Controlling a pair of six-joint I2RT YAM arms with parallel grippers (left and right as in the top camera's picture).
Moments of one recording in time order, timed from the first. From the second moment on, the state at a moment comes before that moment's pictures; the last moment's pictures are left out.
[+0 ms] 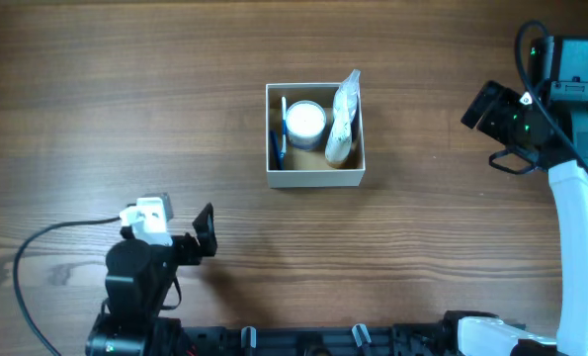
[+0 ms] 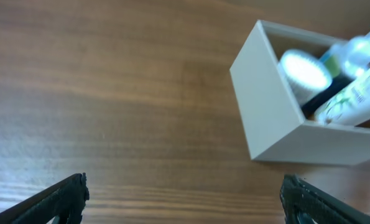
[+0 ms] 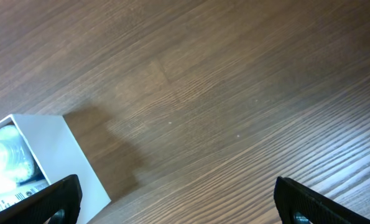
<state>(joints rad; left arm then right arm) -0.10 0.27 0.28 -0.50 0.06 -0.25 -0.05 1.40 1.55 -1.24 0.17 0.48</state>
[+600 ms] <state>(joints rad) -0.09 0.01 0.16 -0.54 0.06 -0.25 -0.05 1.40 1.55 -1.24 0.17 0.48</state>
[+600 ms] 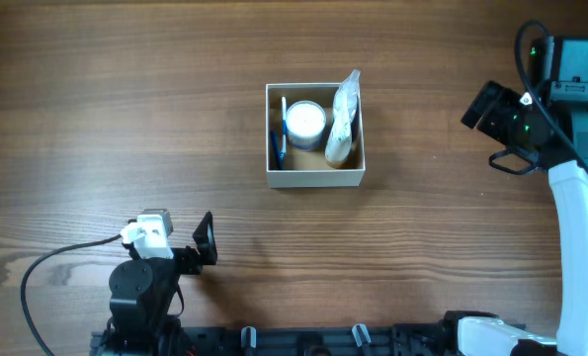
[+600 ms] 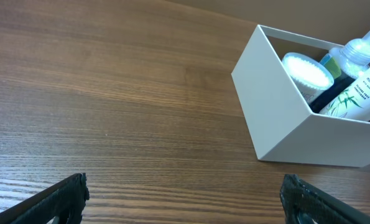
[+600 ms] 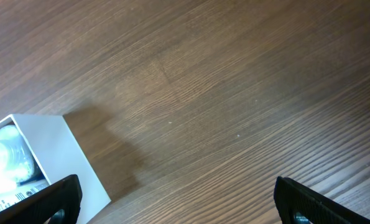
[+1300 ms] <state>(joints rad) -0.09 0.01 0.16 -0.54 0.06 -0.25 -0.05 1.32 1.50 -1.23 0.17 0.48</state>
